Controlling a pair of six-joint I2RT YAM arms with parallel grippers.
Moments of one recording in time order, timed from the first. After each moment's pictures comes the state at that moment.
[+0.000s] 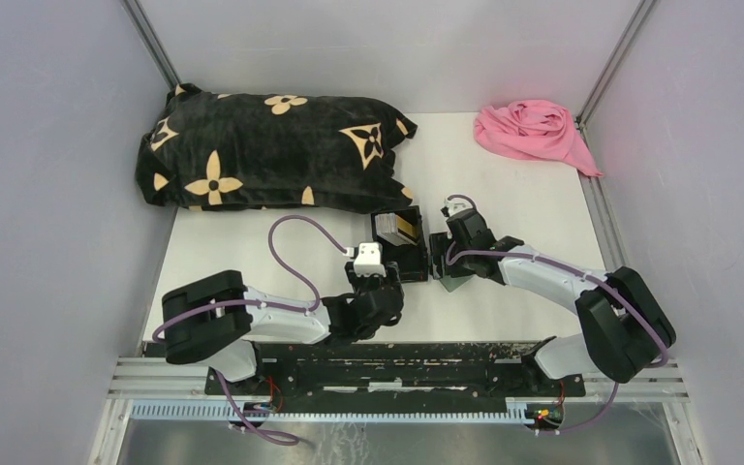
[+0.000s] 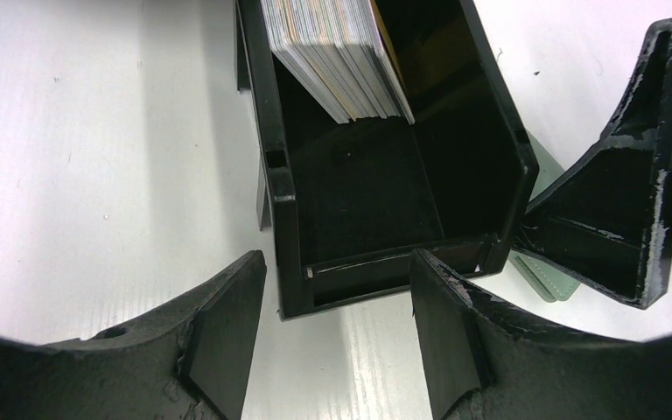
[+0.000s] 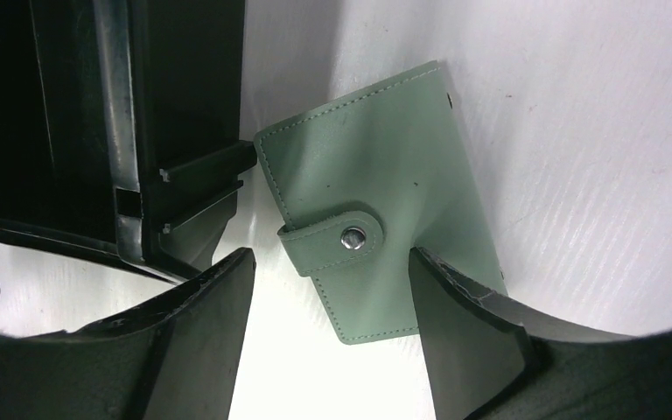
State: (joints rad) left arm -1.27 1.53 0.59 0.34 -0.96 -0.80; right arm 0.58 1.40 0.69 -0.25 0.04 0.41
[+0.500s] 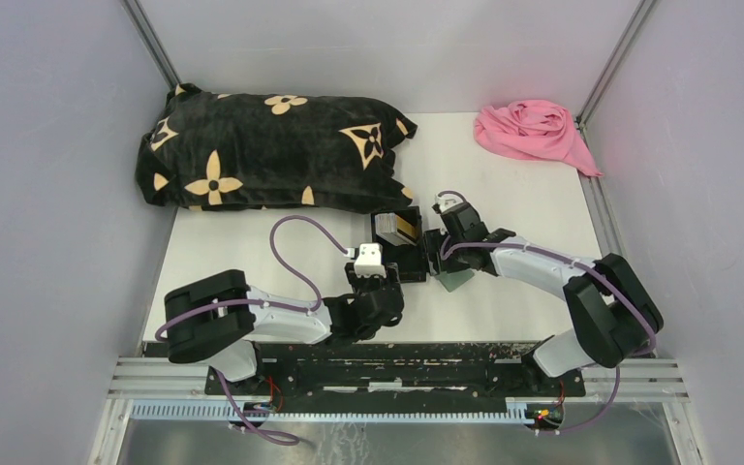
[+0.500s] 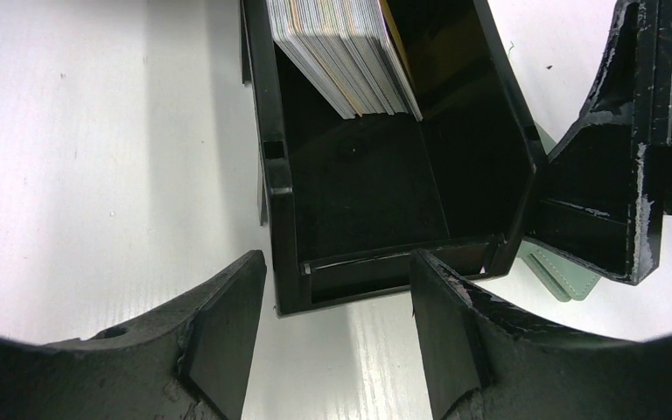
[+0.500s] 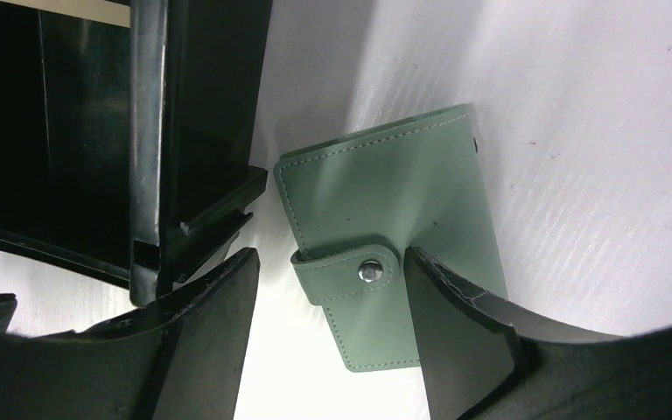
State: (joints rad) left arm -1.27 1.55 0.59 0.33 -0.97 -0.80; right arm 0.58 1.48 0.76 -0.26 -0.01 0.33
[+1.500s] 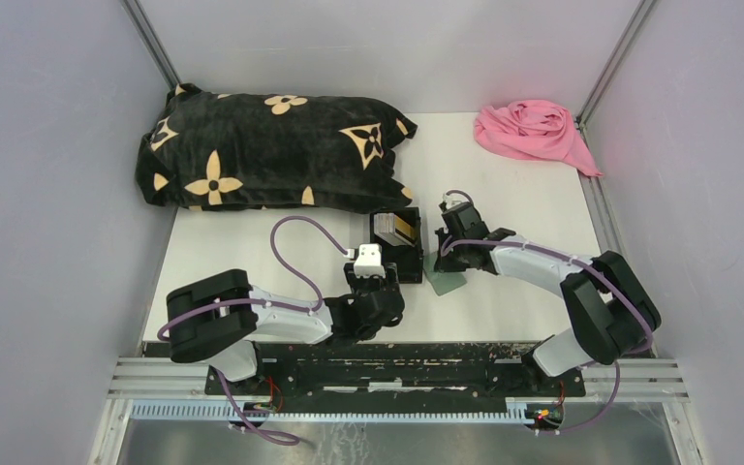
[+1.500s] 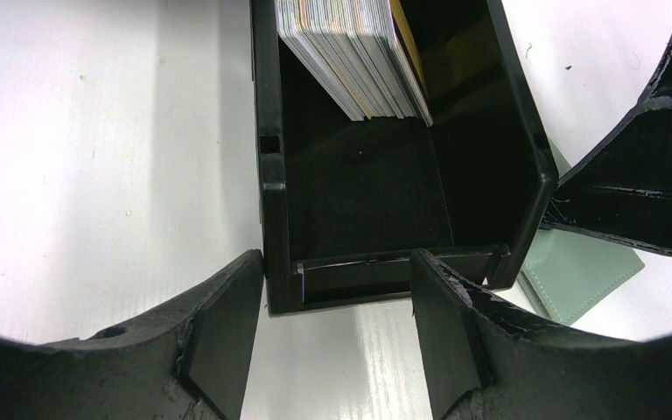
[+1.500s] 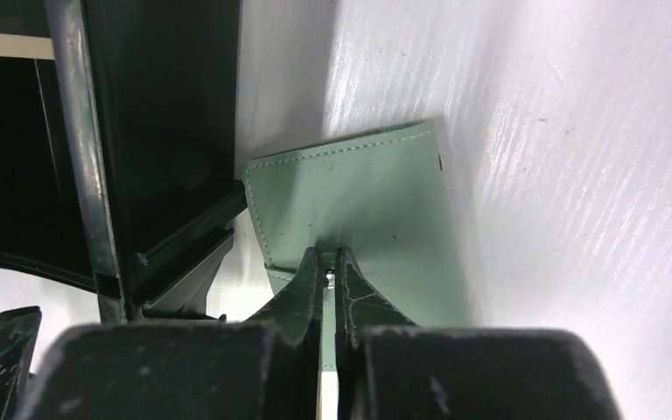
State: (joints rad) left arm -1.27 1.56 0.59 0.32 -0.99 -0.80; right arm 0.56 1.51 0.76 -0.25 -0.02 0.46
